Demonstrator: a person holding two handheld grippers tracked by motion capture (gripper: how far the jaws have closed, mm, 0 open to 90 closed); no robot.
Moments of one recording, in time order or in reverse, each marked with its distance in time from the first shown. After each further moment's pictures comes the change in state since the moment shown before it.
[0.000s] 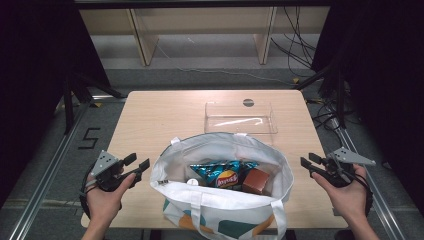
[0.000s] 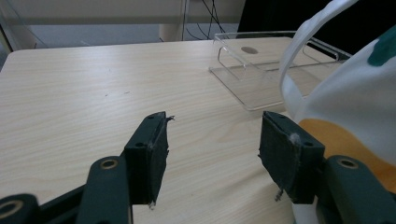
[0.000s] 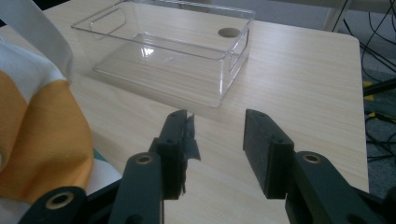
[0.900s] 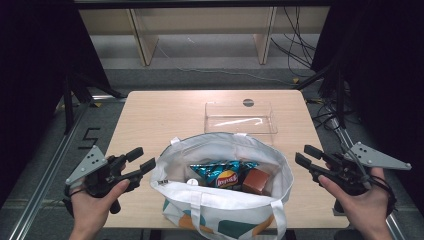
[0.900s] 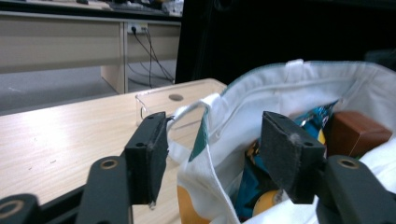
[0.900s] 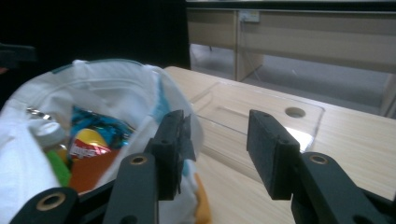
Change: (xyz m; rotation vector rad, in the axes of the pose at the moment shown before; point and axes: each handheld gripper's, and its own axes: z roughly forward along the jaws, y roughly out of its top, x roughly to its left) left arm -0.053 0.055 -0.041 -0.093 -0.248 0.092; right arm 0.066 0.065 -0.074 -0.187 0.239 -0.055
